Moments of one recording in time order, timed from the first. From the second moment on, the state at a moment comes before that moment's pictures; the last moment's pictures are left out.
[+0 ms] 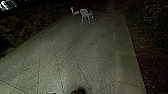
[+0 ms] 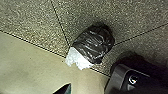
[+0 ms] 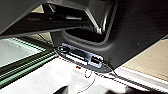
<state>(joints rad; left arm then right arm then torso) 0.78 2.65 -2.51 -0.16 0.32 -0.05 -1.54 2.98 -2.61 0.10 0.08 -0.08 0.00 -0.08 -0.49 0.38</state>
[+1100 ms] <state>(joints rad) 1.26 2.82 -2.53 0.03 0.23 -0.03 -1.57 3.00 -2.62 0.10 0.06 -0.08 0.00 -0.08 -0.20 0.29</state>
